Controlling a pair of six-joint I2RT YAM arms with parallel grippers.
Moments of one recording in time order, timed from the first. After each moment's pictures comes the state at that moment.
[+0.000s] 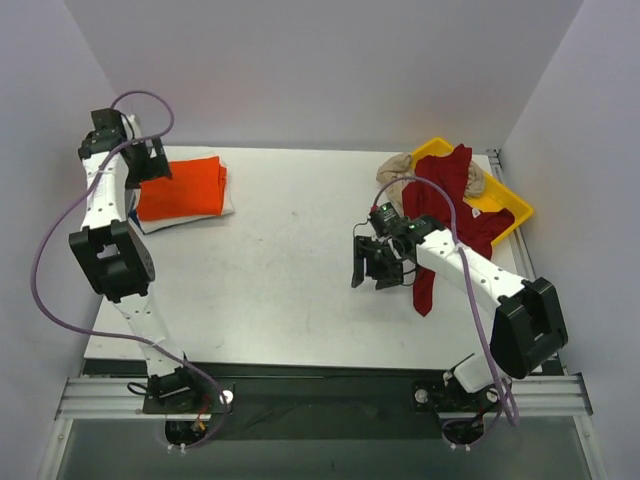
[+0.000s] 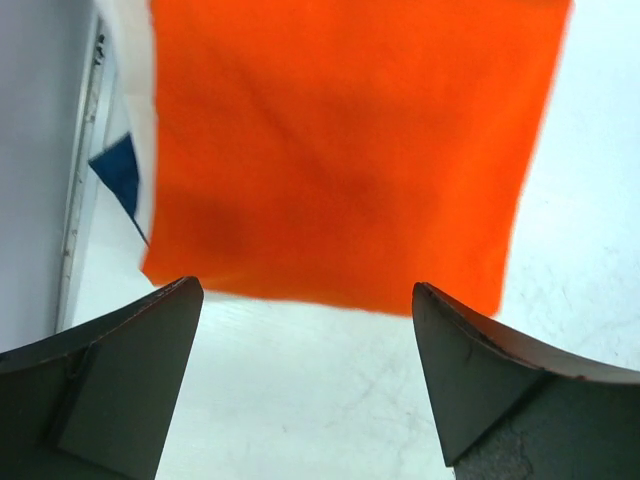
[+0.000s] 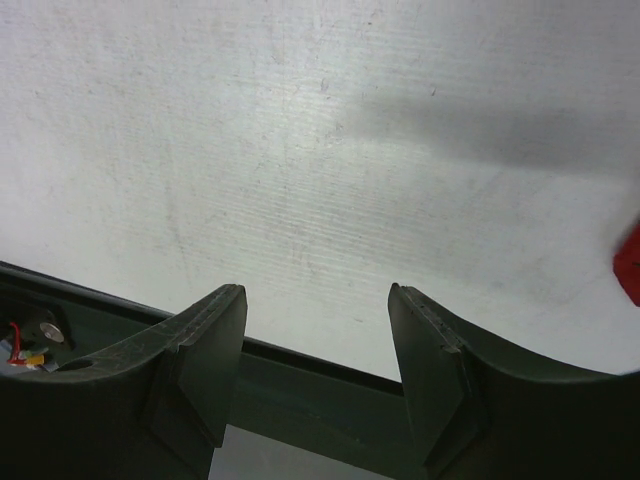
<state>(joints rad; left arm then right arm) 0.29 2.15 2.14 -0.90 0.11 -0.10 0.56 1.51 1.10 -0.82 -0.13 0.55</state>
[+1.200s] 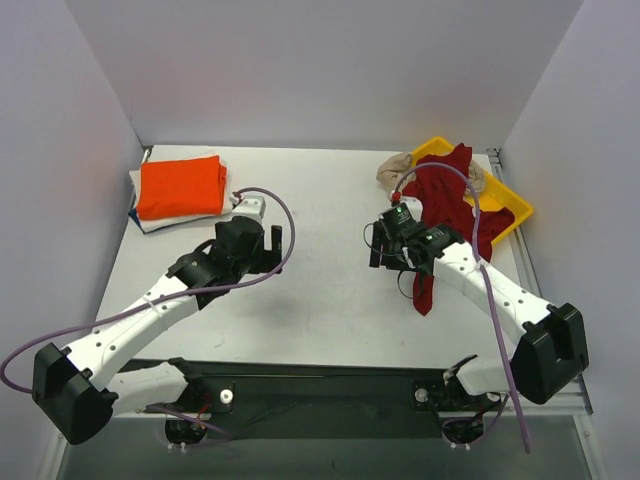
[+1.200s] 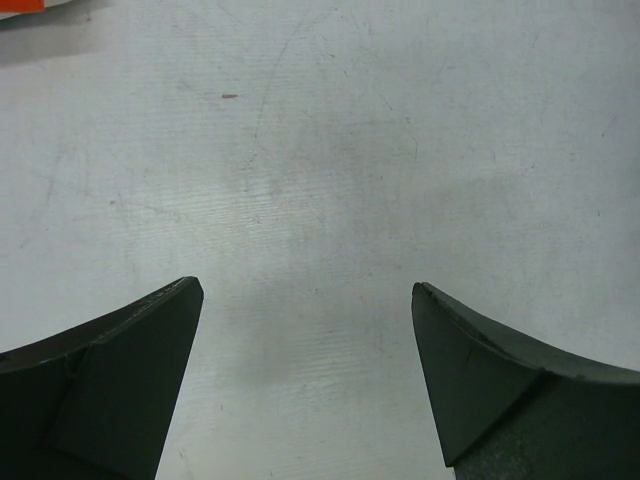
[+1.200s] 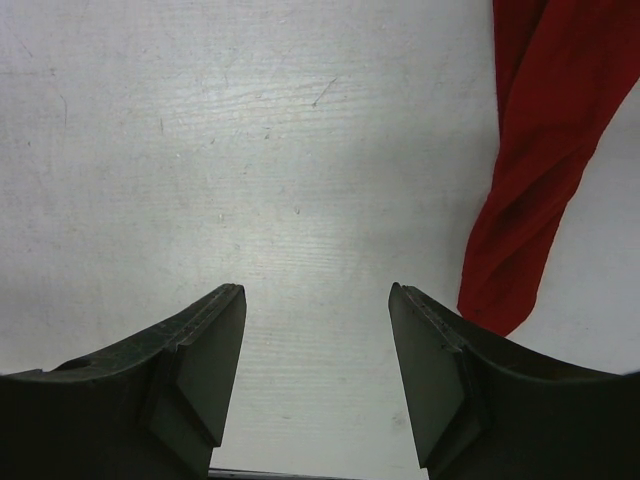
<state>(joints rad) -0.70 1.13 0.95 -0.52 -0.38 -0.44 0.56 1.35 1.04 -0.71 0.26 0.55</state>
